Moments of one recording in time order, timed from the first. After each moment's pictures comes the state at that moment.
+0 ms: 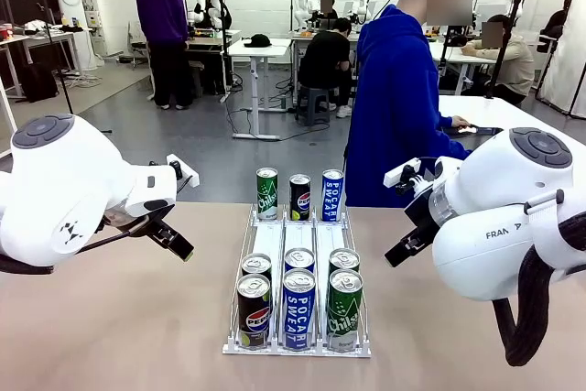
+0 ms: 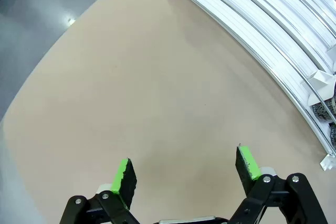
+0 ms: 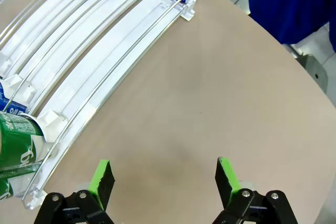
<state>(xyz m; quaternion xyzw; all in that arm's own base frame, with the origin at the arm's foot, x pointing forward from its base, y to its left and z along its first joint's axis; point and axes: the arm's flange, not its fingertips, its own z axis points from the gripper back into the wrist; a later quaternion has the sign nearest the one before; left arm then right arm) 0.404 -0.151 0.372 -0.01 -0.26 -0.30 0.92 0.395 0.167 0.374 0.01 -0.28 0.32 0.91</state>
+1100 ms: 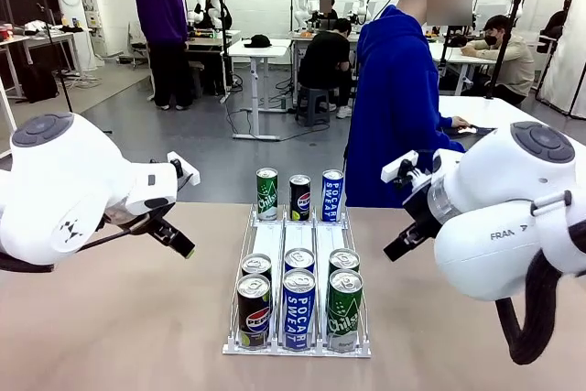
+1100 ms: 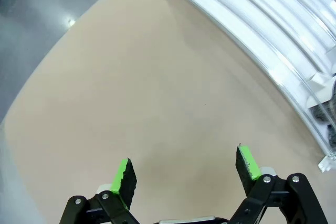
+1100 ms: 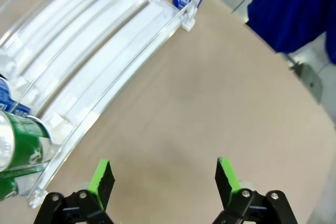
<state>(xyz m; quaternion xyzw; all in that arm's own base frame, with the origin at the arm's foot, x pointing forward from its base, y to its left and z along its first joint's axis) 0.403 -0.154 0.382 -0.01 -0.27 -0.30 0.91 0.390 0.174 0.394 0.00 -0.30 0.34 0.89</state>
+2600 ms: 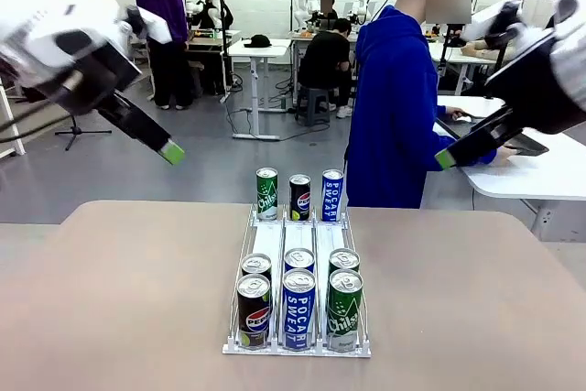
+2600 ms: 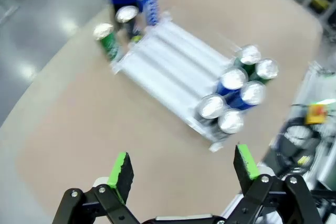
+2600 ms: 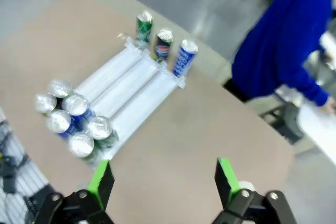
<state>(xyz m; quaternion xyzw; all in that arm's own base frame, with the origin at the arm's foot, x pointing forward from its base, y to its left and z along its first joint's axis) 0.331 -0.133 0.611 -0.19 -0.30 -0.39 0.85 0.287 0.109 0.611 0.09 -0.39 0.33 0.85</state>
